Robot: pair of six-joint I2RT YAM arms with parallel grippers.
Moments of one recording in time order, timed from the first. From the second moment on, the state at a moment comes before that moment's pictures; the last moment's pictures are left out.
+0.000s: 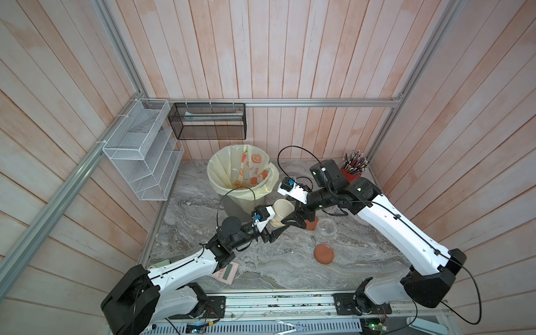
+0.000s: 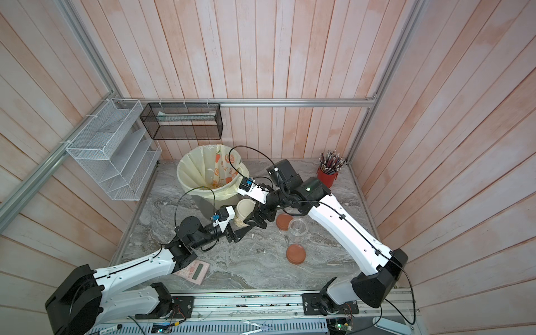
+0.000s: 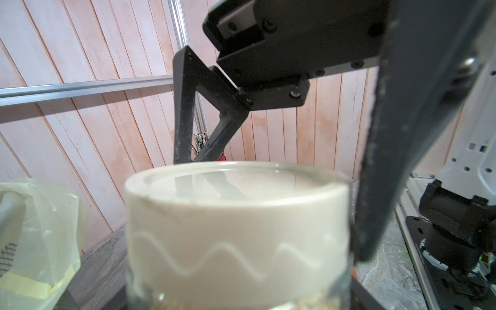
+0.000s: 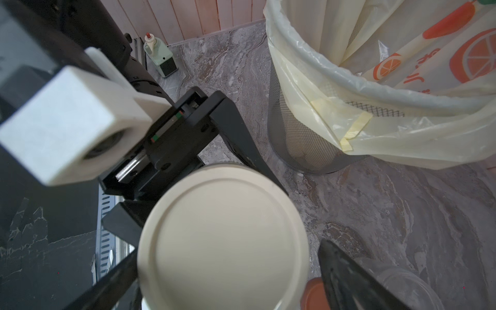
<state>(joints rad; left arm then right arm) -0.78 1.17 0.51 0.73 0.34 0.15 0.73 1.41 1.58 -1.01 -0.48 -0.40</state>
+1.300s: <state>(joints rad) -0.76 1.18 0.51 0.75 0.24 0.28 0.73 1.27 1.56 -0.95 -0.20 0.73</state>
